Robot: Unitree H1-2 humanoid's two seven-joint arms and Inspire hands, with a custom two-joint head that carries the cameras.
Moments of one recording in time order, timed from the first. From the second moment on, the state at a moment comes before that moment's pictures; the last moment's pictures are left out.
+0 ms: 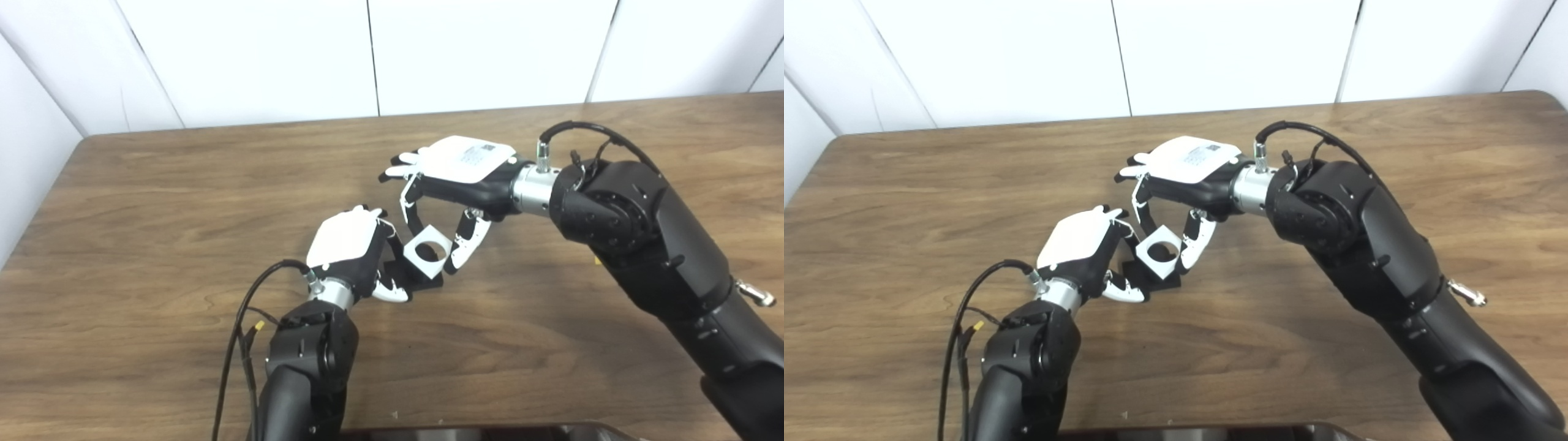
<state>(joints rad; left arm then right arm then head) -0.14 -0.05 -0.31 -0.36 1.38 0.41 -0.66 -0.65 -0.37 0.46 -0.28 -0.70 0.06 0.86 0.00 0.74</state>
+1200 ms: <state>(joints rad) -0.14 -0.07 -0.32 -0.36 1.38 0.41 -0.67 -0.65 -0.37 0.47 -0.21 -0.72 0.02 0.82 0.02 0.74</state>
